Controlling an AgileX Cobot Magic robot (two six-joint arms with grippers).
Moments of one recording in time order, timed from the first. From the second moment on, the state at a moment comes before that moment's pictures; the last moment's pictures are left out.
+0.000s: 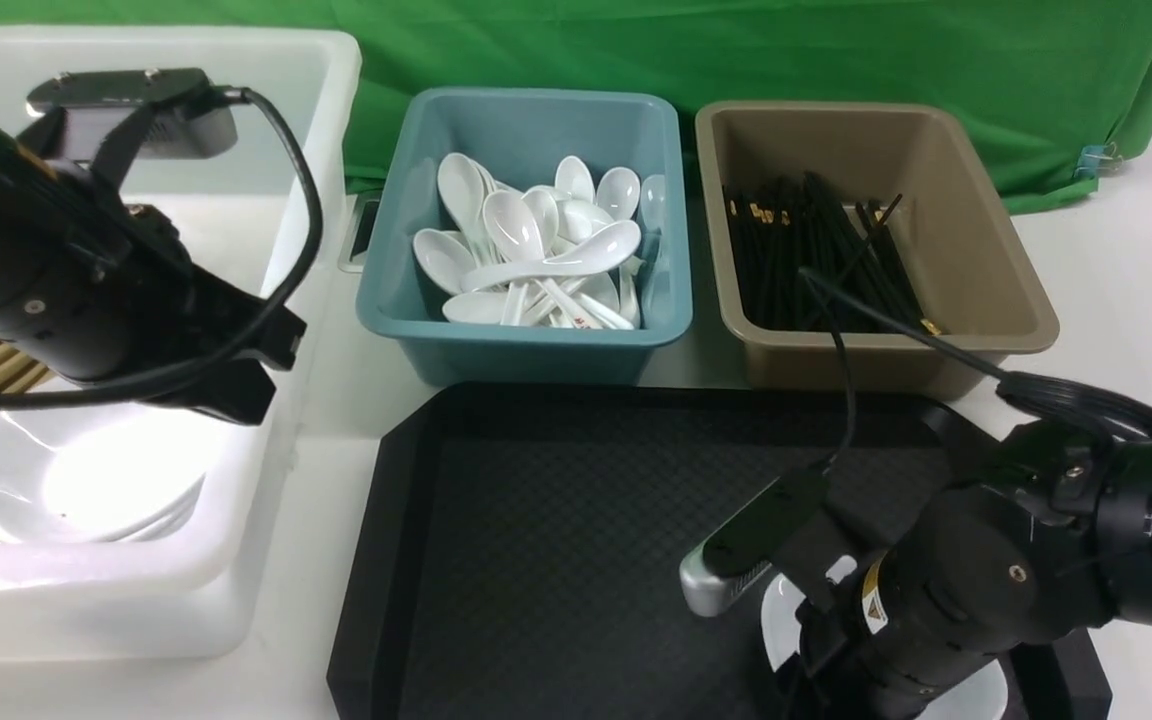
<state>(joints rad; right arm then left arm) 0.74 1.62 -0.83 0.09 0.60 -0.04 -0.20 1.33 -1.19 -0.21 1.06 0.11</state>
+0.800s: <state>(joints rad) 0.79 1.83 -1.93 0.57 0.83 -0.55 0.35 1.13 -1.27 -0.20 1.09 0.00</state>
